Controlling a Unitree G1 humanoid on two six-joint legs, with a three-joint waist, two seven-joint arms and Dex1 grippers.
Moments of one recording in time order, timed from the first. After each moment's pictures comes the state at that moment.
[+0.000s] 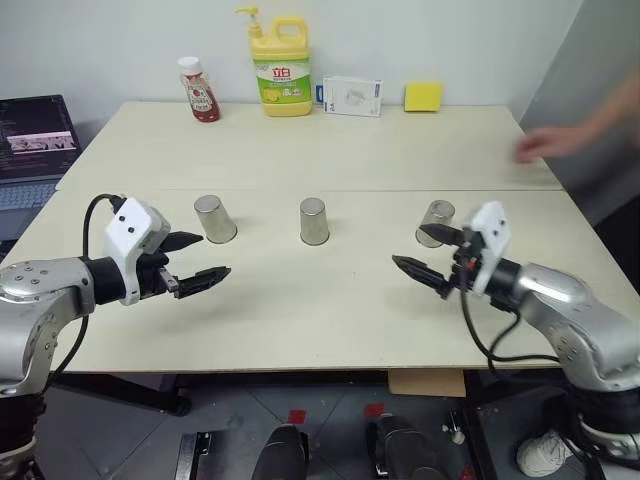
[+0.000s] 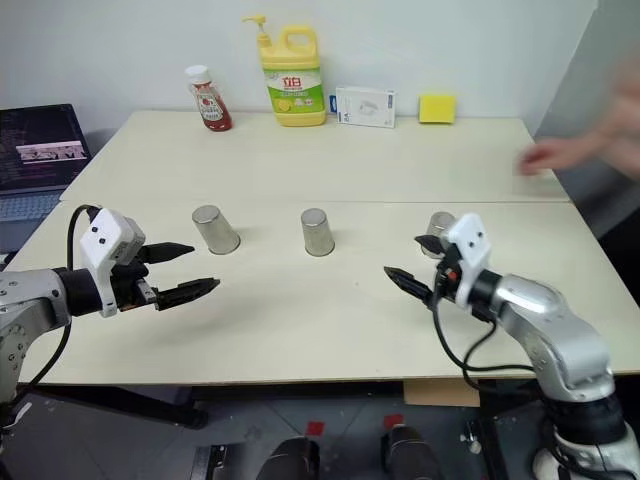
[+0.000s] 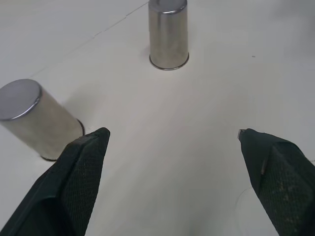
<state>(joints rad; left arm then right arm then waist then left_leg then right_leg) -0.21 0.98 0.28 -0.22 -0.49 0.67 -0.95 -0.44 -0.52 0.06 -0.30 0.48 0.66 0.56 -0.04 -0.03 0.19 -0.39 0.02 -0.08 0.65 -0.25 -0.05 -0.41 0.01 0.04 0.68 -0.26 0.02</state>
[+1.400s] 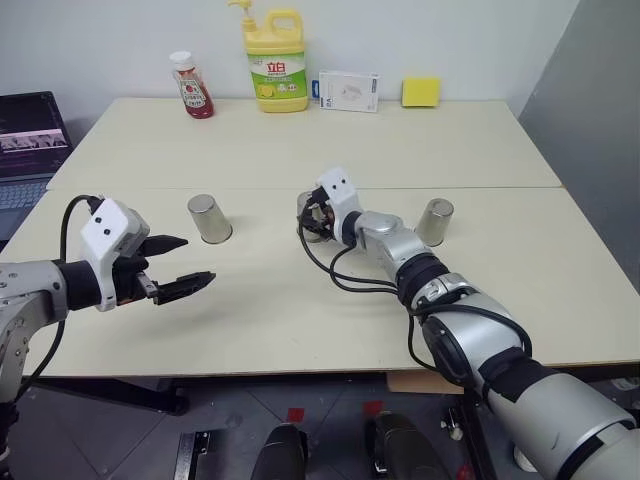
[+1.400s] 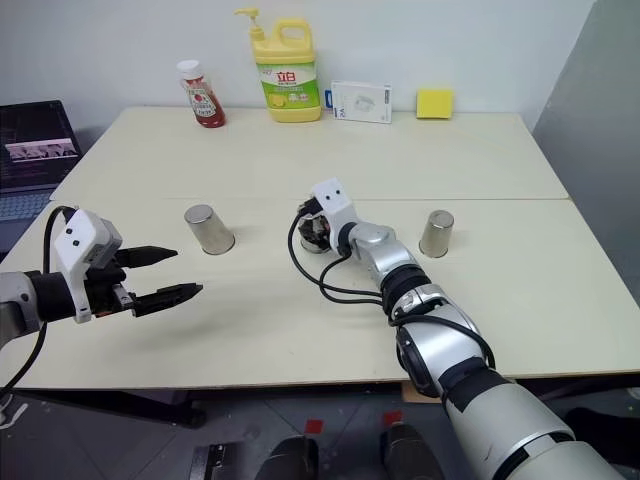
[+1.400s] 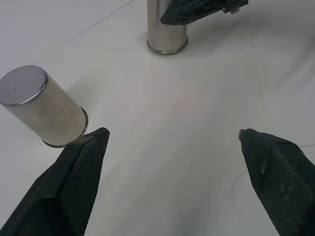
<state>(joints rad) -0.13 1.04 0.38 -0.24 -0.52 0.69 -0.99 -1.23 0.07 0.09 1.21 0.07 0.09 0.44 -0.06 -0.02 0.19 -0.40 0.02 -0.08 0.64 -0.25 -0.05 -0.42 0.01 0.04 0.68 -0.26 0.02</state>
